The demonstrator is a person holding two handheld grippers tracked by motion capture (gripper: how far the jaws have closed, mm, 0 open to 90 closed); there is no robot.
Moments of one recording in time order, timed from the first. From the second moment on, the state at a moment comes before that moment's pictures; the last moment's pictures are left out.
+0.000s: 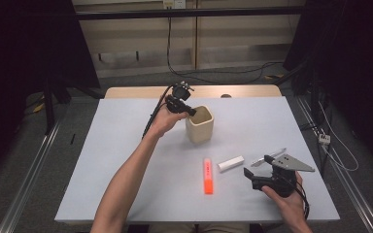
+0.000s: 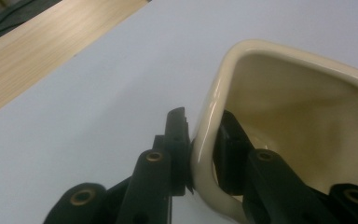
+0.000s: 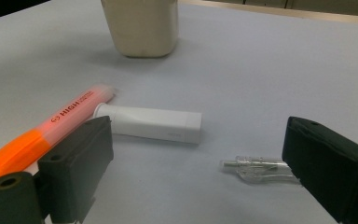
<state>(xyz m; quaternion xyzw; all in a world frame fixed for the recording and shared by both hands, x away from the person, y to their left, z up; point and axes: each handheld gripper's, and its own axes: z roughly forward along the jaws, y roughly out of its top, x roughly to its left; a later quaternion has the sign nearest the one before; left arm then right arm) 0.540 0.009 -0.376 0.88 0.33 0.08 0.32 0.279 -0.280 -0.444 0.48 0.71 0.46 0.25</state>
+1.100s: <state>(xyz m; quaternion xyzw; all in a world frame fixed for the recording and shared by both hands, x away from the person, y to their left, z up) 0.508 -0.012 -0.376 0.83 0.45 0.11 0.29 0.276 -0.280 -0.442 0.47 0.71 0.46 0.25</state>
